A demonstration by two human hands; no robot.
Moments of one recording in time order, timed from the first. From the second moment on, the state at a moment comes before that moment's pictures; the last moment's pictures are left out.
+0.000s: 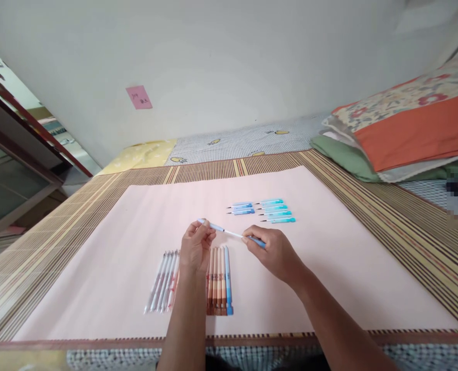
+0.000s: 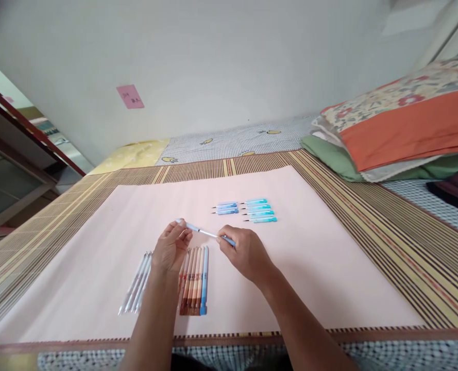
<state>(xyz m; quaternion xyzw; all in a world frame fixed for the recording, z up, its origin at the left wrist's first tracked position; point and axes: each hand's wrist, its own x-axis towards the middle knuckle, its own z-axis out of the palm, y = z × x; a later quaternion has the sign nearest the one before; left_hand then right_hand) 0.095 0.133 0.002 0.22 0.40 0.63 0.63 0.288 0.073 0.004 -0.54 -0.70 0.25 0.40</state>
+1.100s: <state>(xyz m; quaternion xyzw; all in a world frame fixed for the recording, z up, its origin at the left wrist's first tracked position) 0.110 0.122 -0.008 0.30 0.38 0.53 0.70 0.281 0.073 -0.004 -0.53 -0.73 0.16 0.41</state>
